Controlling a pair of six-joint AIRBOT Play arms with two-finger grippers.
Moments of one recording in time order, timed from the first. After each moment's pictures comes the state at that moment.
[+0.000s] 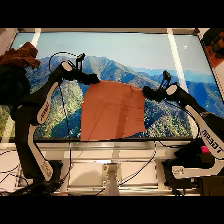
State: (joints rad) left arm -0.17 -2.04 1.74 0.84 -0.95 -1.19; right arm 0.09 -1.51 0.97 -0.98 0.58 1.57
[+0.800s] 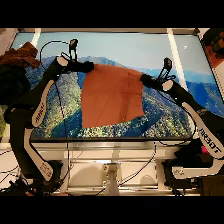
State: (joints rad) left arm -0.16 -1.95 1.74 0.82 -0.67 -1.12; right arm 0.13 -1.52 1.06 -0.98 0.30 1.55
